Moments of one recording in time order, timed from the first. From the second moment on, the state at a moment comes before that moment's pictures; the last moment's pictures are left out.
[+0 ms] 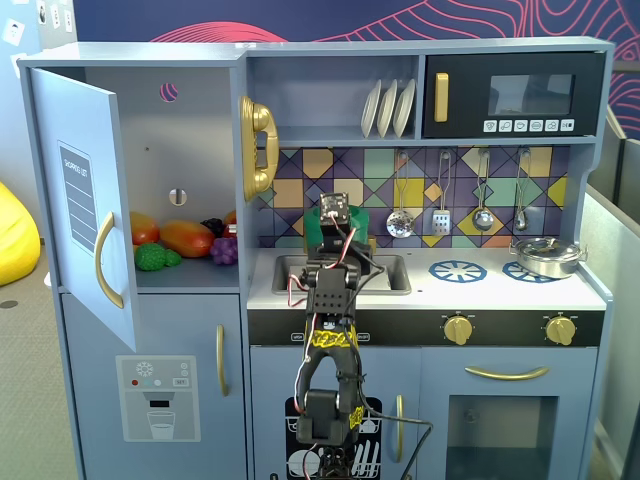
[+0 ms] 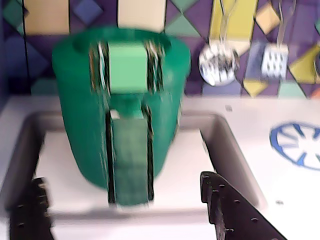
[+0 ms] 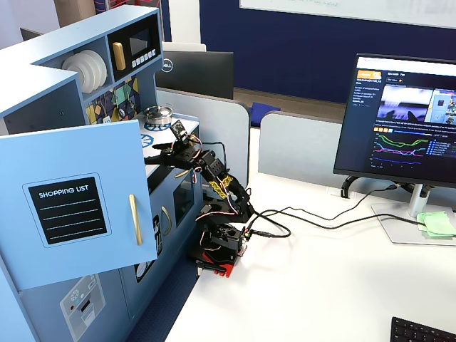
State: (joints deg) arm 6.9 155.0 111.4 44.6 -98.3
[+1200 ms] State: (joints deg) arm 5.2 123.8 95.2 27.9 -97.5
